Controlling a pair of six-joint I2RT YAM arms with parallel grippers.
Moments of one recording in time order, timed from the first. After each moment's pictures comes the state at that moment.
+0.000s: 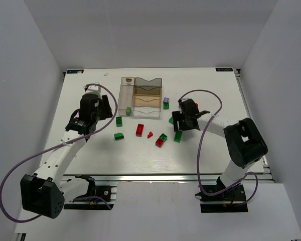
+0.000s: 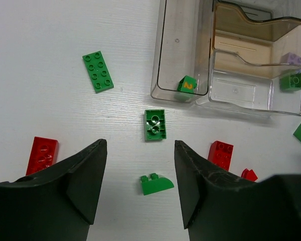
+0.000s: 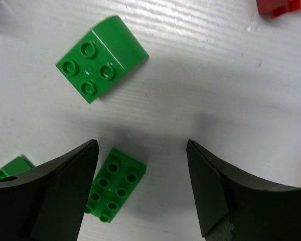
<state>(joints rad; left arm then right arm) -0.27 1.11 0.89 -0.31 -0.20 -0.29 0.50 1.70 0.94 -0.22 0.07 0.25</state>
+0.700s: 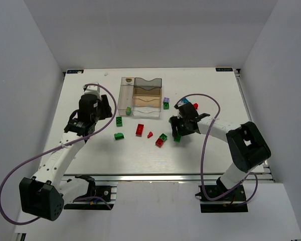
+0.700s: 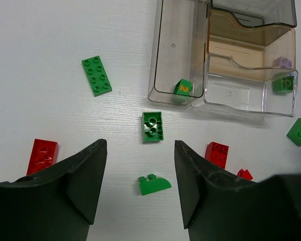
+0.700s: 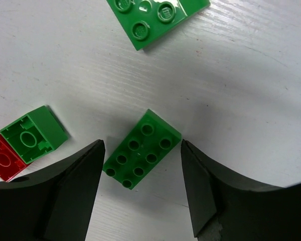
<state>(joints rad) -0.27 1.08 0.89 -0.31 -0.19 -0.29 0.54 1.64 0.89 -0.29 -0.04 0.22</state>
